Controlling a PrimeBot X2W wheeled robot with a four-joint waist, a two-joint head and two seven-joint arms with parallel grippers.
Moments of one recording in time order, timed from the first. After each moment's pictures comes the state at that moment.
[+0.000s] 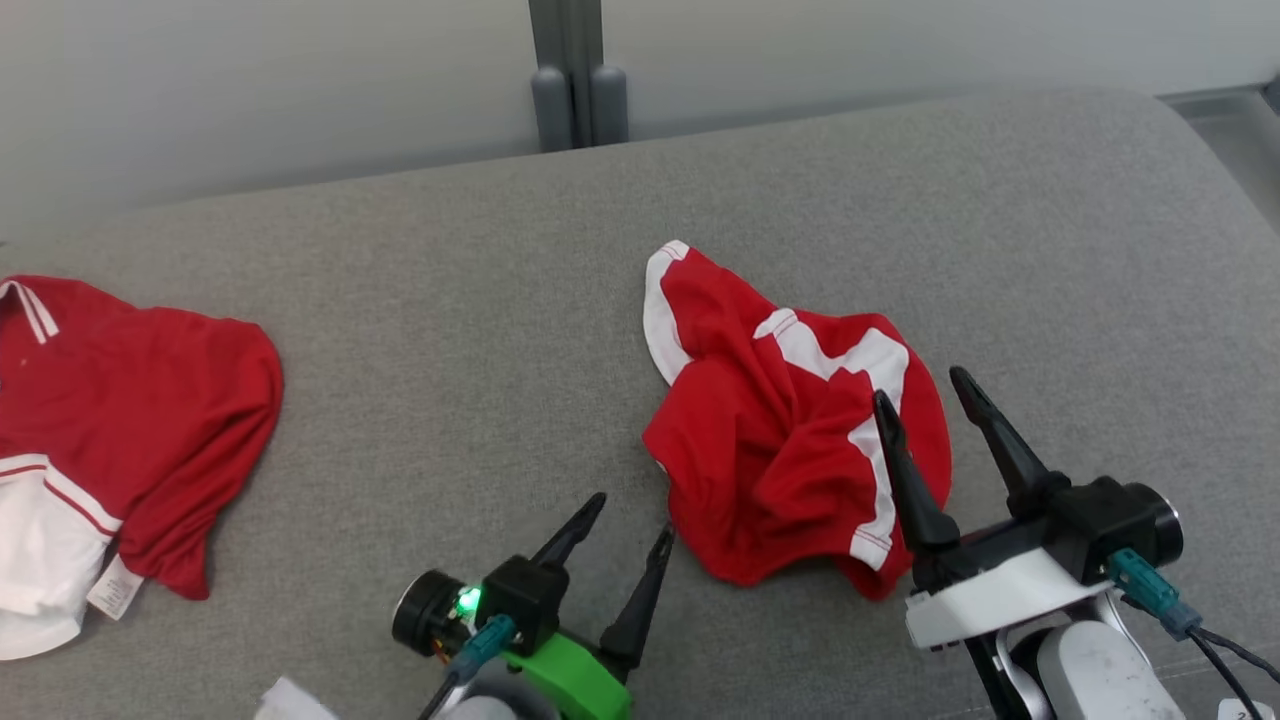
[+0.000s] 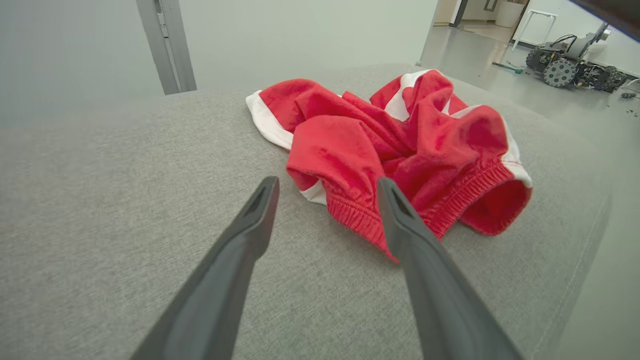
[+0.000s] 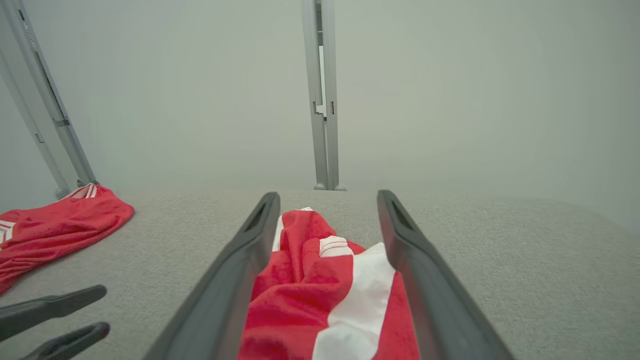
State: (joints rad) left arm -0.16 0.05 -0.52 0.39 -0.22 -0.13 -0.26; right arm -0.06 -0.11 0.18 0.05 0.15 0.13 -0.26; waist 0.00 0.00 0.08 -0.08
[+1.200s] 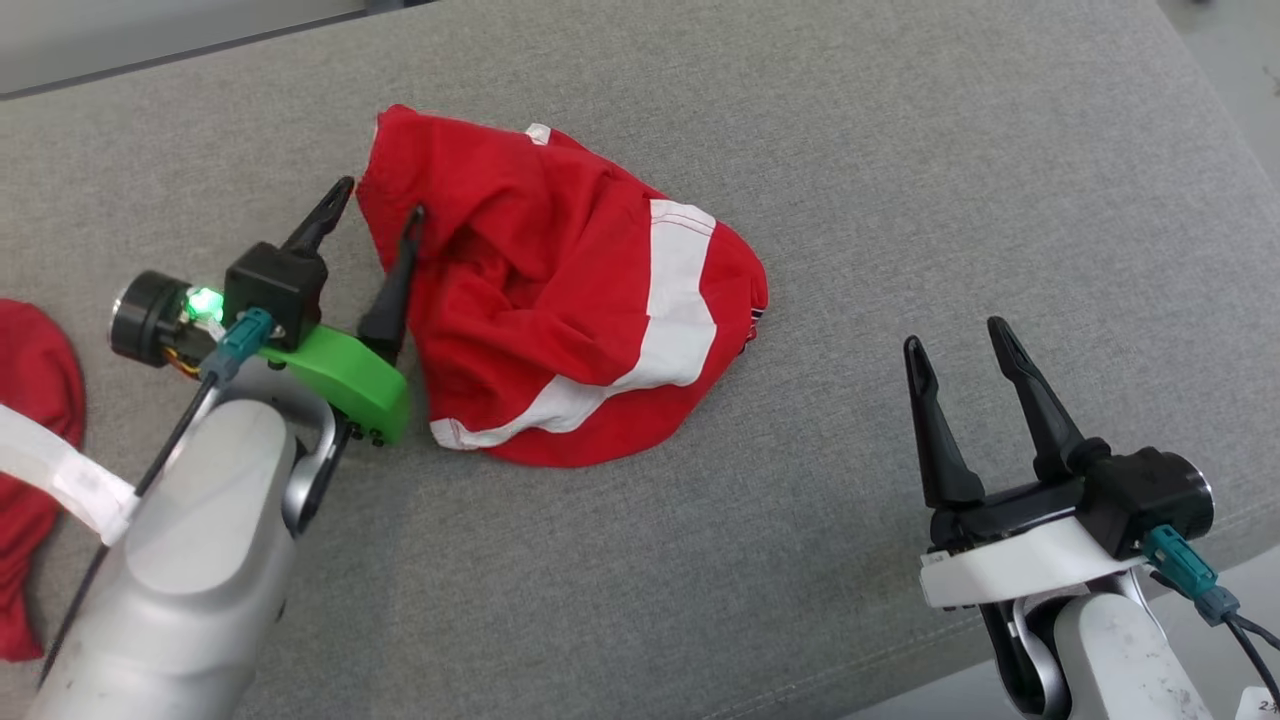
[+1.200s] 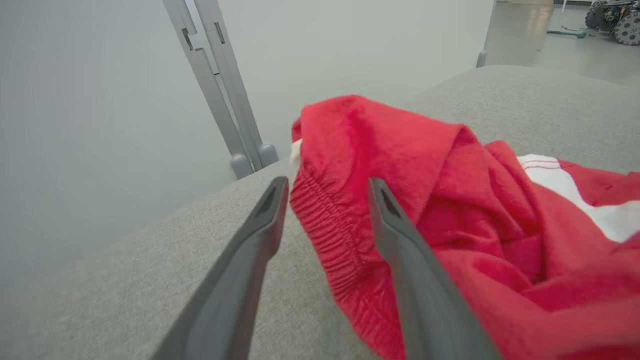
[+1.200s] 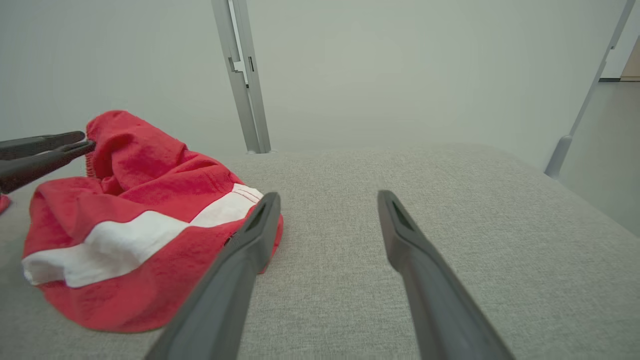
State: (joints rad) left arm -0.71 0.32 -0.55 0.60 -0.36 -0.08 -0.26; right arm -0.11 -0.05 0.10 0.00 0.12 0.13 -0.26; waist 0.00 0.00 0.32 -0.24
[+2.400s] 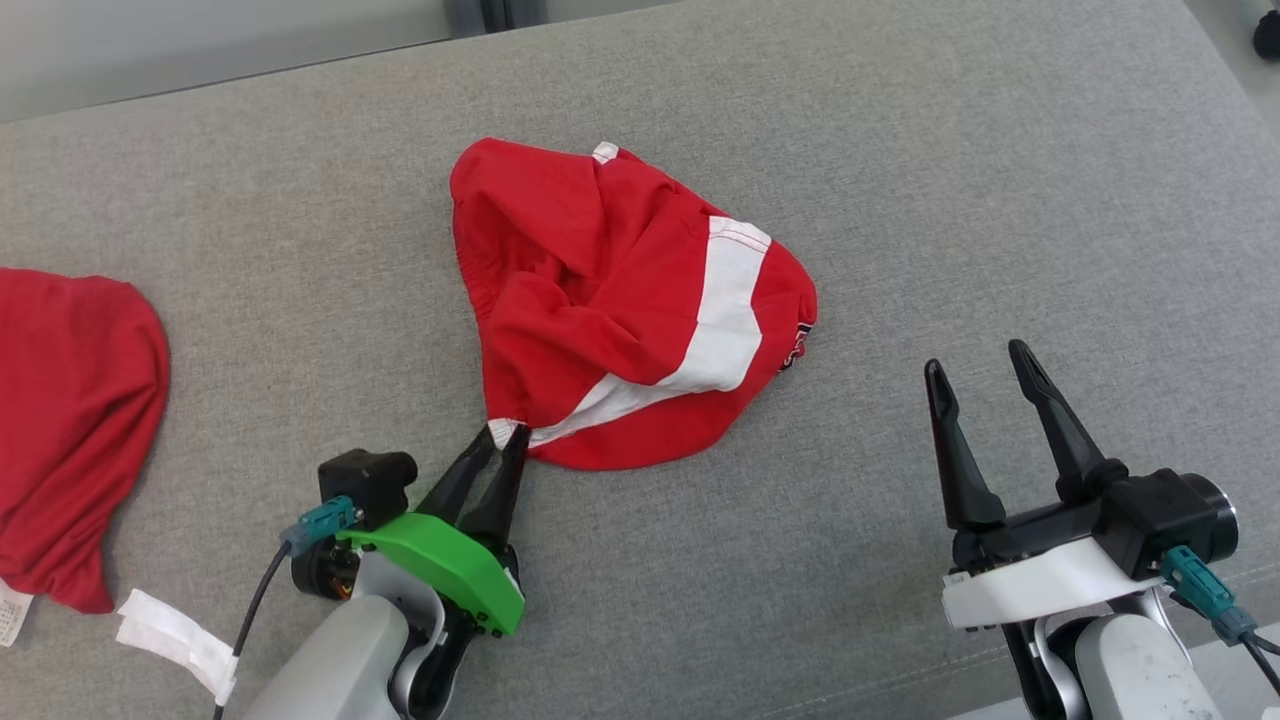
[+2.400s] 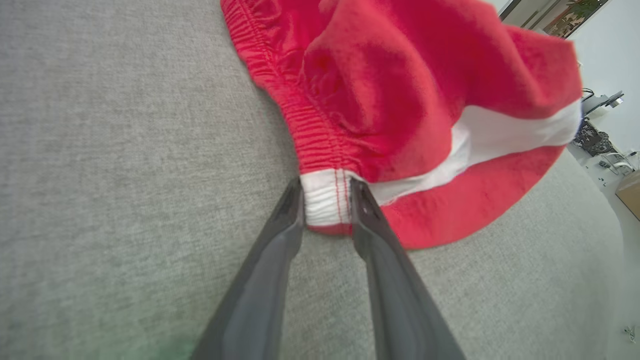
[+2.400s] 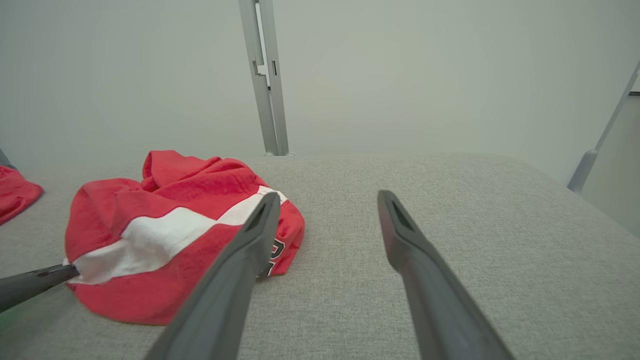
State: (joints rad) left arm -0.42 0.21 -0.65 0.59 -0.80 -0.13 -0.26; right arm -0.06 -0.08 0.09 -0.01 0.11 0.13 -0.26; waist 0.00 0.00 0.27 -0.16
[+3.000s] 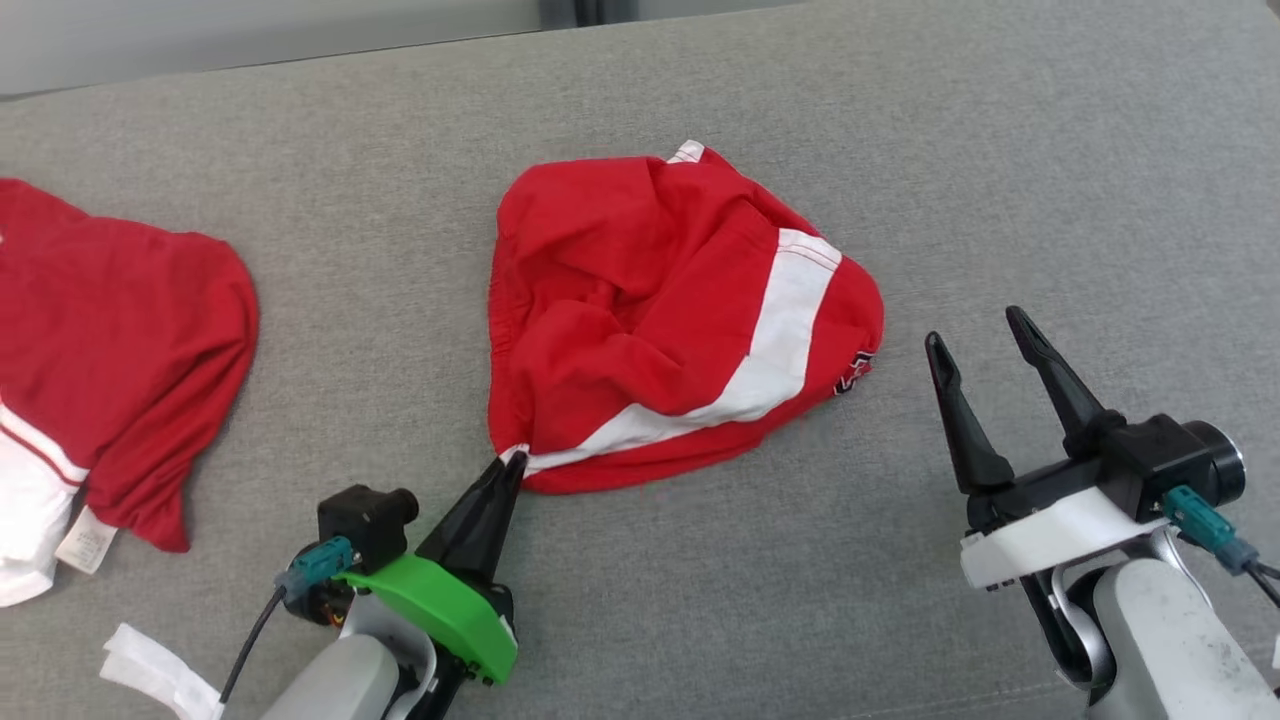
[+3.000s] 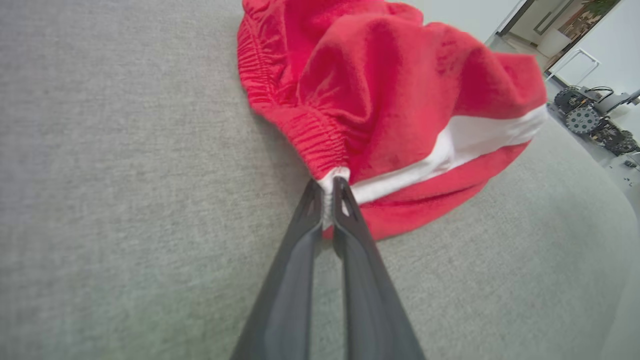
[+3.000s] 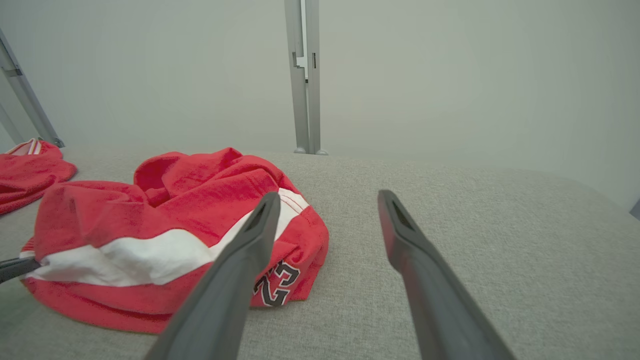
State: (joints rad) left arm -0.34 0.26 -0.66 0.46 -0.74 -0.13 -0.26; right arm -0.16 -0.20 0.15 0.09 0.17 0.13 -0.26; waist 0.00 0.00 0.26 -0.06
